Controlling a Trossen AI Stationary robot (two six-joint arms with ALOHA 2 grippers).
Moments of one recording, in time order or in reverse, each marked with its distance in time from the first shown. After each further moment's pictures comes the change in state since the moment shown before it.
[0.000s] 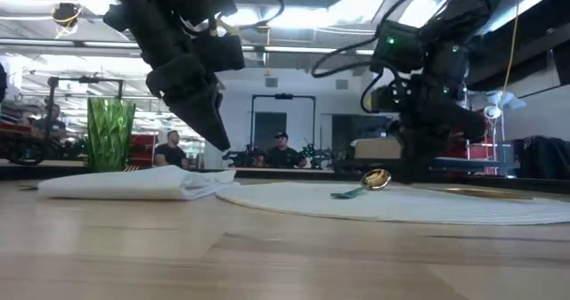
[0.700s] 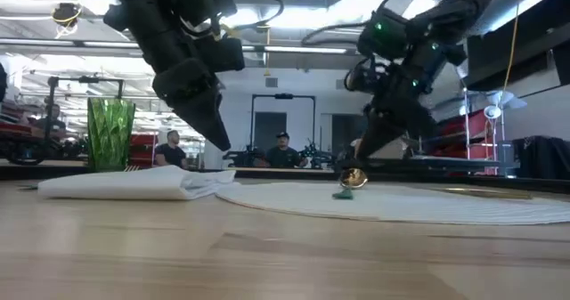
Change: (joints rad) left arm 0.001 0.000 0.000 -0.003 -0.045 -0.034; right arm -0.065 -0.009 0.054 0.153 0.010 -0.055
